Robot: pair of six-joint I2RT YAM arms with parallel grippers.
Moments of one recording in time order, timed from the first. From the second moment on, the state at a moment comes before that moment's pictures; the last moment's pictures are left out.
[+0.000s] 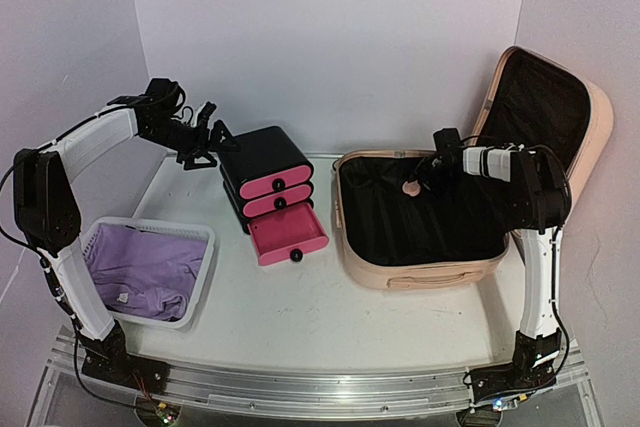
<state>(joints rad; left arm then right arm) -0.22 1.77 1.66 -0.78 0.68 -0.27 0.18 2.27 1.71 -0.35 -0.18 0.82</state>
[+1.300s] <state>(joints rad) -0.22 1.77 1.66 -0.78 0.68 -0.27 0.17 2.32 1.73 -0.25 -0.24 0.92</state>
